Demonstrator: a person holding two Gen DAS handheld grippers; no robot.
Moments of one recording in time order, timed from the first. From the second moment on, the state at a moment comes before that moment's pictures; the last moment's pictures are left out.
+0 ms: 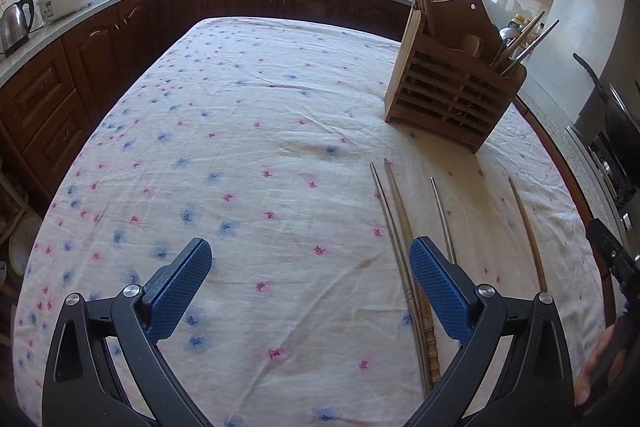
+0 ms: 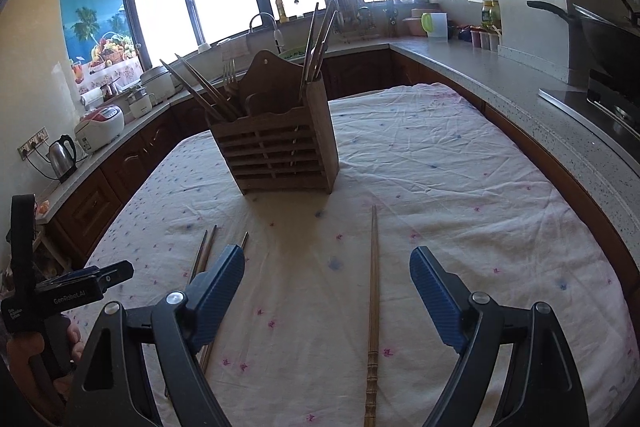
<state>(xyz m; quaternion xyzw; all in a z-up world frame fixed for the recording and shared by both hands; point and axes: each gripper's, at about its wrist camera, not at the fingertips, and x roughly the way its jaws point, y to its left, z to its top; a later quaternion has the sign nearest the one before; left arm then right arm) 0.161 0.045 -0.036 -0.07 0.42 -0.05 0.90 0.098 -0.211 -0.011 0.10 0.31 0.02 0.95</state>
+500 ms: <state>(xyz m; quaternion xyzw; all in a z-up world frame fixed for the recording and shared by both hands) 0.223 -0.016 -0.043 -0.05 0.46 -0.17 0.87 0.154 -0.227 -0.035 0.11 0.38 0.02 0.92</state>
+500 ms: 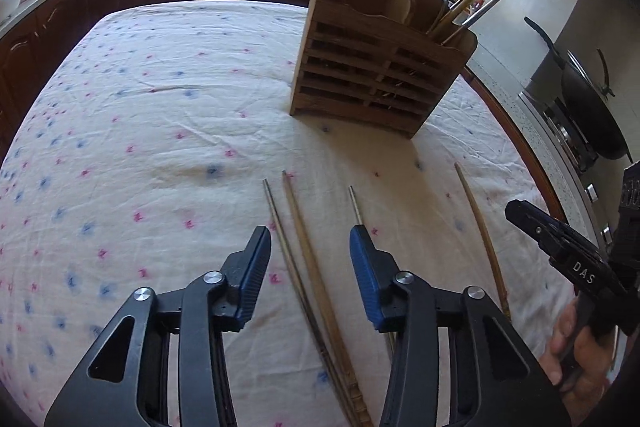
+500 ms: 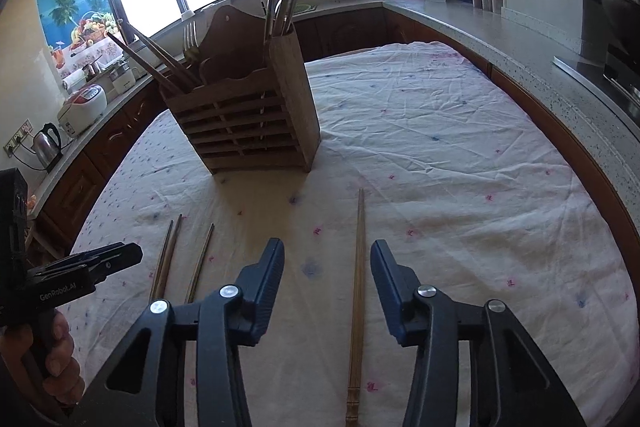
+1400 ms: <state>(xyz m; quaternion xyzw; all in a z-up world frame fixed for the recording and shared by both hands) 0.261 -0.044 -0.059 -0.01 0.48 -0.17 0.86 0.218 -0.235 -0.073 0.08 0.45 0.01 0.89</state>
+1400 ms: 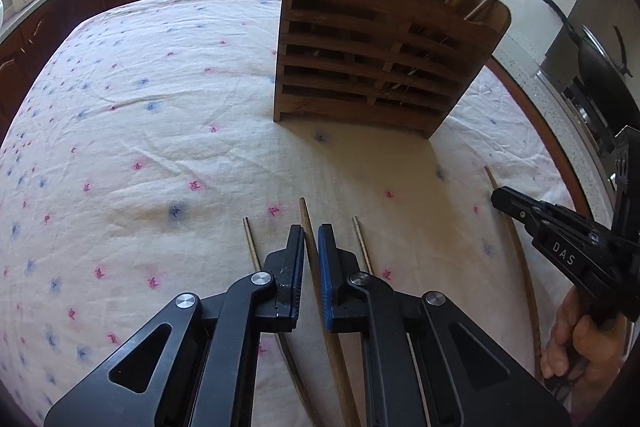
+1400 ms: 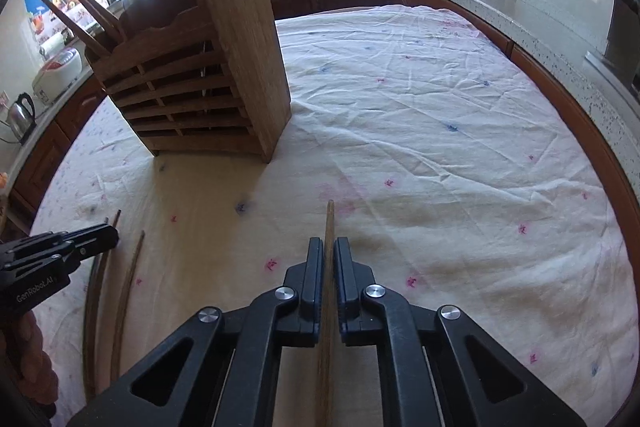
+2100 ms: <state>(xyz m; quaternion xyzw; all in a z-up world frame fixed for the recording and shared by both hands) 0.162 0.017 0.077 -0.11 0.35 -0.26 0.90 0.113 -0.230 0.075 0.12 0.26 0.07 0.95</state>
